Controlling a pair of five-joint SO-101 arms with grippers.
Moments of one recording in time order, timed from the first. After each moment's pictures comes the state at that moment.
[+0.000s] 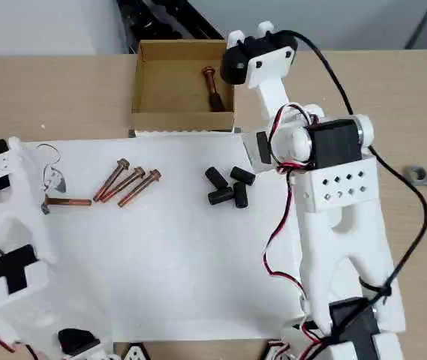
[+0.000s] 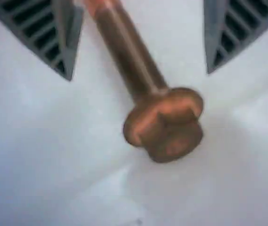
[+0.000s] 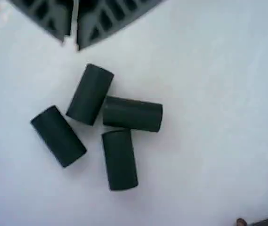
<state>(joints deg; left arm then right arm) -30.2 16.2 5.2 77.5 42.9 -17.1 -10.3 -20.4 96.1 8.5</state>
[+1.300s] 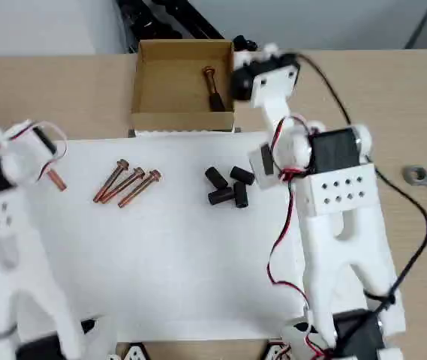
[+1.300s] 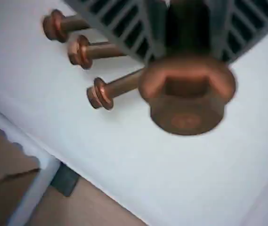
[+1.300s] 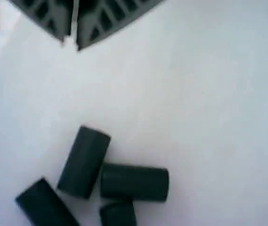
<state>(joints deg) -21.7 -25.1 5.5 84.8 26.9 -15.5 -16.2 -5.2 95.0 8.5</state>
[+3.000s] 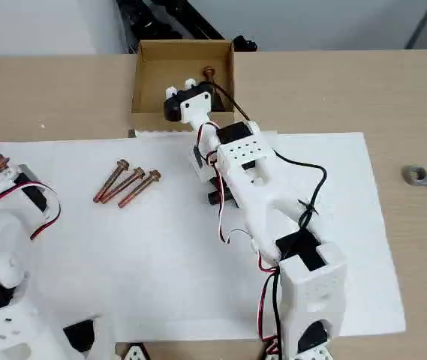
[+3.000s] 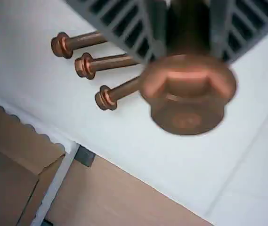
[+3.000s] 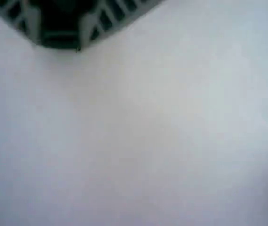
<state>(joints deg) -24.1 -47.3 8.2 91.8 21.8 -26.4 24.0 -8.0 62.1 8.5</state>
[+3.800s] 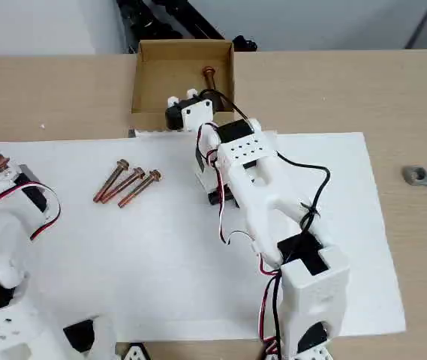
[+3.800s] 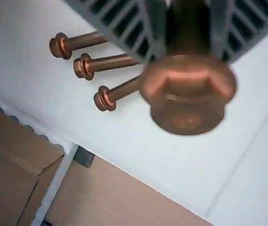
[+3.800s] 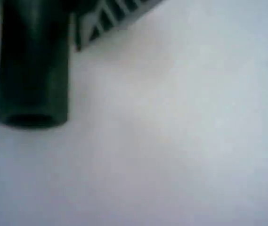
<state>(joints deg) -24.1 -47.3 8.2 91.9 21.6 -26.5 21.3 -8.1 69.8 8.5</state>
